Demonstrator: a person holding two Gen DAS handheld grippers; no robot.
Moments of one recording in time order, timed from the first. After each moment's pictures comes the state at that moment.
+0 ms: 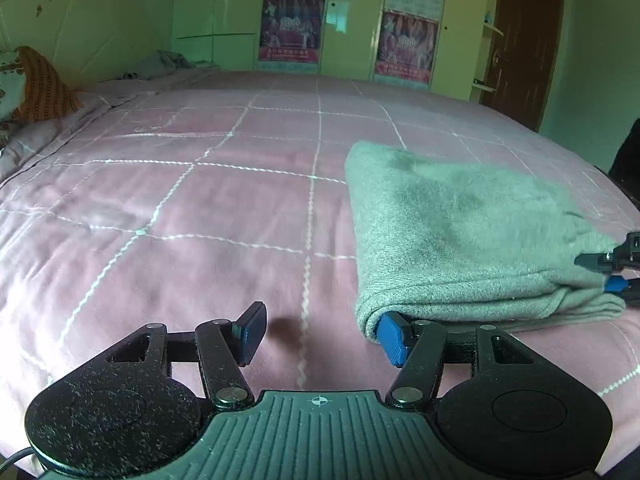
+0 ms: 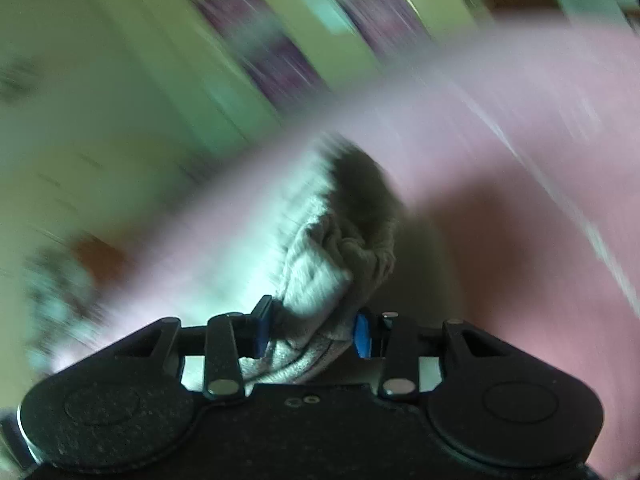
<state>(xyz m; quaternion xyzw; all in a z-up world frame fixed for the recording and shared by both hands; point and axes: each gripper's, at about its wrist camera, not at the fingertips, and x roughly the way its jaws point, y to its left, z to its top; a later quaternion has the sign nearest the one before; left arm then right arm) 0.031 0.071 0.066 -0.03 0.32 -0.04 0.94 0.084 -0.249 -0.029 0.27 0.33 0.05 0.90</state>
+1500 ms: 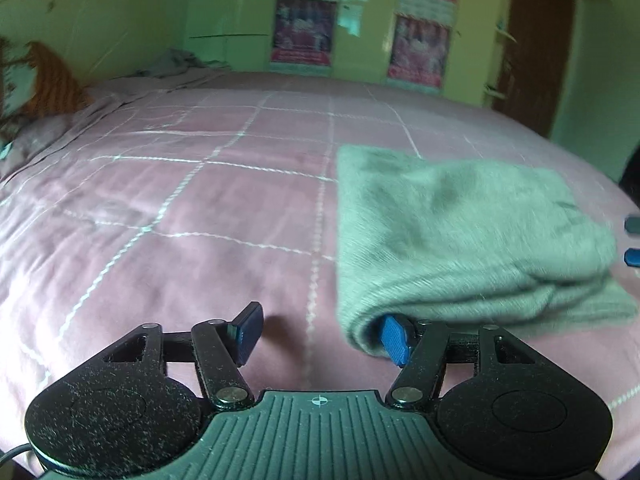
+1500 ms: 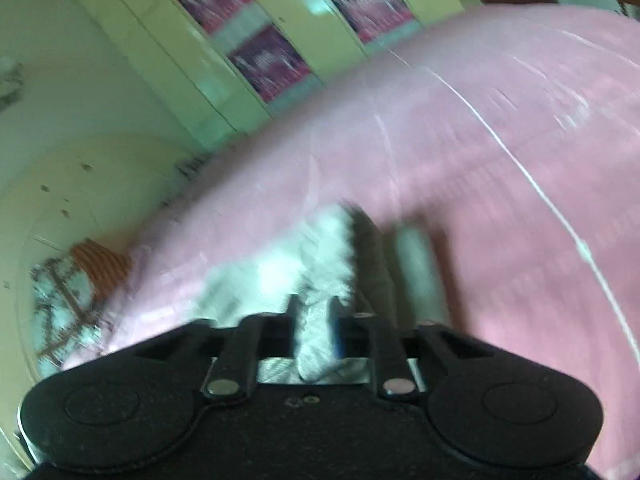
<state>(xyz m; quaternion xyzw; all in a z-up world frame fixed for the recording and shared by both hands) 0.037 0.071 0.058 -0.03 0.32 -0.03 0.95 0.063 -0.265 -0.004 0.28 0.30 0.07 0.91</state>
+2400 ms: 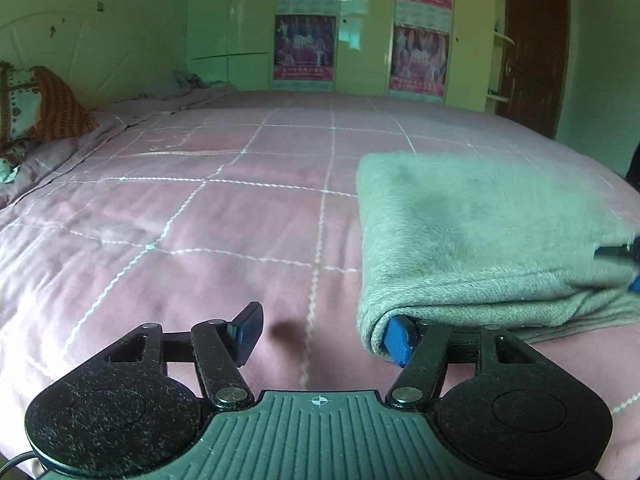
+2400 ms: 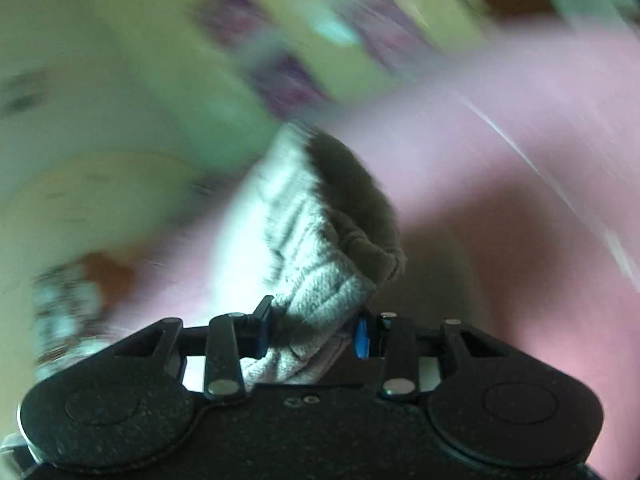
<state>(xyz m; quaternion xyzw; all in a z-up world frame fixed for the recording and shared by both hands) 0.031 0.062 0.060 -0.01 0.29 0.00 0.96 0.080 -0.248 -0.025 0.31 0.30 0.05 0.90</state>
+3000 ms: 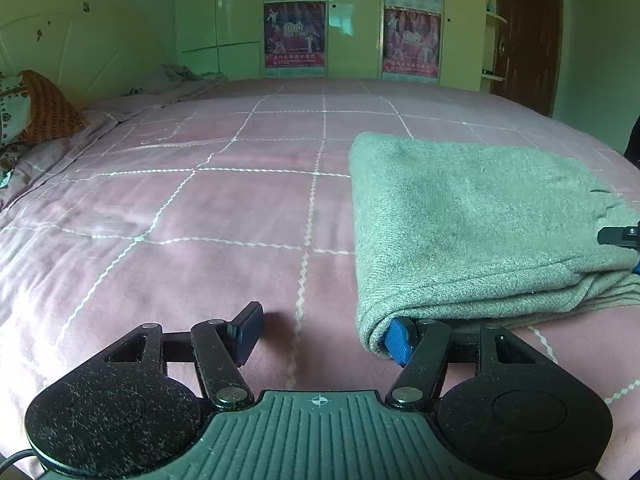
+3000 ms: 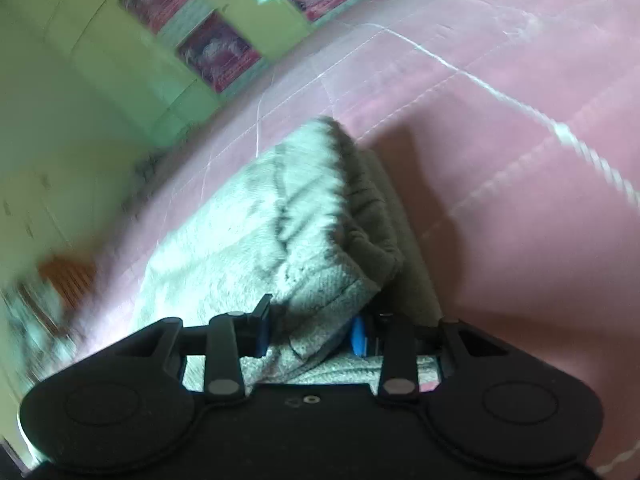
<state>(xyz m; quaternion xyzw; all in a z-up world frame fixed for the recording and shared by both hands) 0.031 0.053 0.055 0.00 0.31 -0.01 0.95 0.081 -0.260 -0.062 0.34 0.31 0.03 0.89</state>
